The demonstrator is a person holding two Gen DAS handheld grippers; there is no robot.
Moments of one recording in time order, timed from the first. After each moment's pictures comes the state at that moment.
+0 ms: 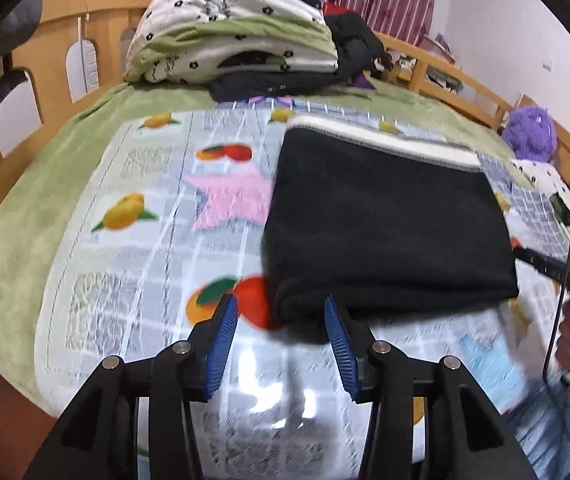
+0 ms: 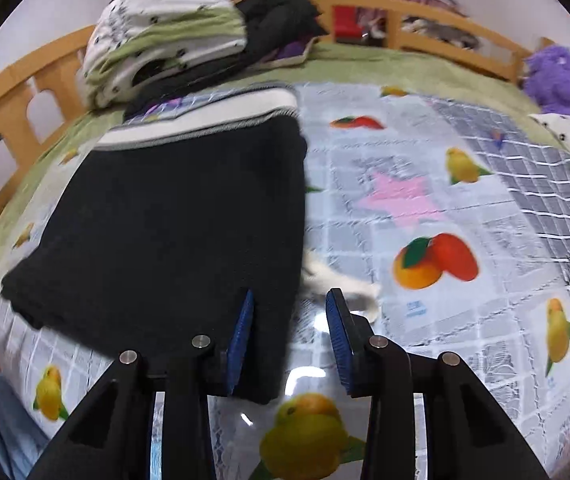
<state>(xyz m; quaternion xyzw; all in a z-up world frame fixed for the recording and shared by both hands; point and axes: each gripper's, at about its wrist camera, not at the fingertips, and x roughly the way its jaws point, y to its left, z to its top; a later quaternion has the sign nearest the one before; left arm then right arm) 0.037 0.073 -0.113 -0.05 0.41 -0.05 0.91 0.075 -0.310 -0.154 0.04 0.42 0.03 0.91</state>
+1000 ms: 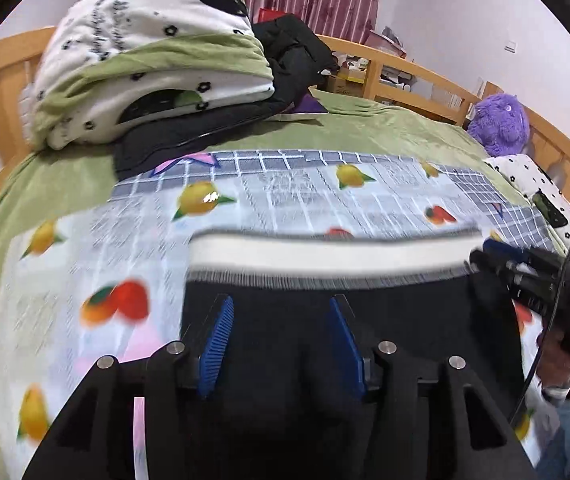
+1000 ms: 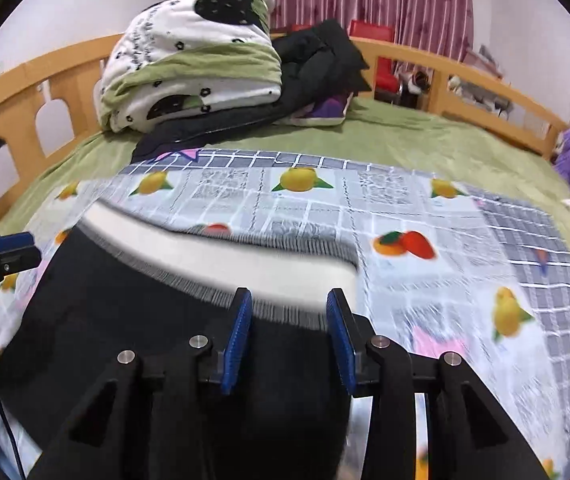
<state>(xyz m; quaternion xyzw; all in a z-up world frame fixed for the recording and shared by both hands) 0.242 0.001 -0.110 0.00 0.39 -0.15 0.91 0.212 -0.279 -0.124 -0.02 0.36 0.07 0.93</state>
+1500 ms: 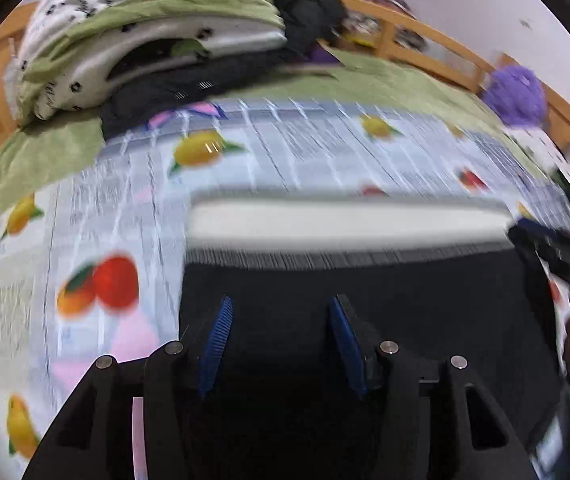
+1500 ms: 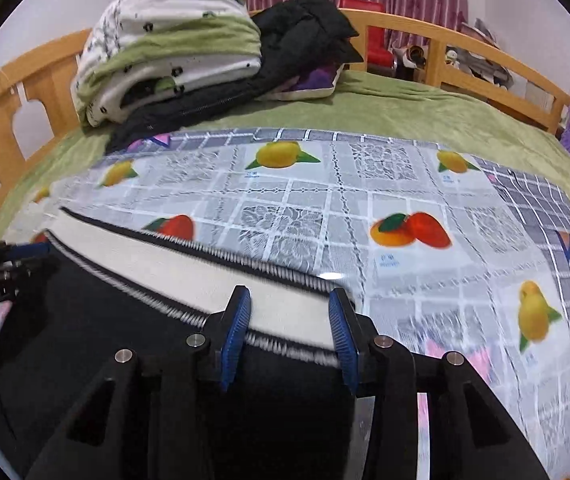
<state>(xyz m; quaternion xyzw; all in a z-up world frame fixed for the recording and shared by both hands) 0.244 0.007 -0.149 0.02 0.46 -0.16 0.87 0.237 -0.298 -0.150 0.02 0.38 0.07 0.92</state>
